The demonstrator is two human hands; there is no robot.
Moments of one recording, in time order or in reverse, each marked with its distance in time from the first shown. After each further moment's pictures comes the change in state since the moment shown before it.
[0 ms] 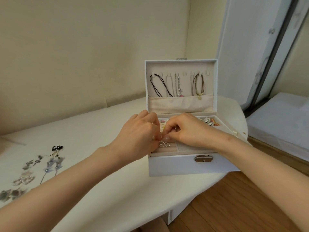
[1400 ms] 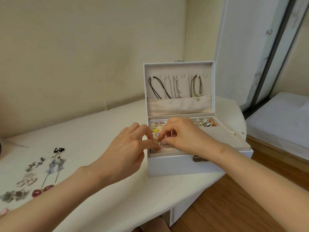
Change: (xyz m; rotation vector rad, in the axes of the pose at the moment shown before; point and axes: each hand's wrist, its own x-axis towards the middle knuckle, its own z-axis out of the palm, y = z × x) left_hand -0.038 -0.013 0.008 -0.061 0.050 0.120; right_hand -0.005 0.001 0.016 -0.050 0.160 -0.071
